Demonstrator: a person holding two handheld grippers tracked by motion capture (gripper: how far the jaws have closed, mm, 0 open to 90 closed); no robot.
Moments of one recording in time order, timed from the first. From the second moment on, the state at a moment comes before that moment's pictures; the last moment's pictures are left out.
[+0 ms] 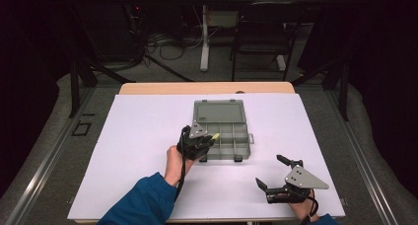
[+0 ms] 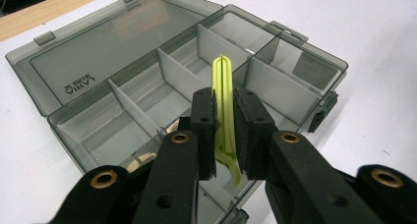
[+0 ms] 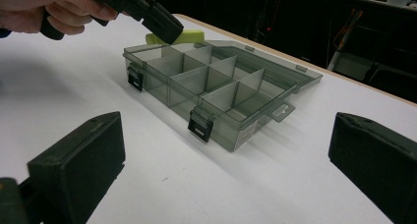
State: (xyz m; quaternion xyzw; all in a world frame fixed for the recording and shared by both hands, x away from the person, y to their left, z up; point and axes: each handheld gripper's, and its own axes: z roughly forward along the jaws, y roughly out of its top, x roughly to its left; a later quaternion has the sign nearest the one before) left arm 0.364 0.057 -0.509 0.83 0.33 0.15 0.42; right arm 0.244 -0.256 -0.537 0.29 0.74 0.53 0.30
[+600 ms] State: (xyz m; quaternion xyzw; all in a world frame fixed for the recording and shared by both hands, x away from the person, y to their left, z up) left arm 0.367 0.054 -0.518 0.83 0.35 0.14 0.42; right arm 0.244 -0.256 -0.537 0.29 0.74 0.53 0.30
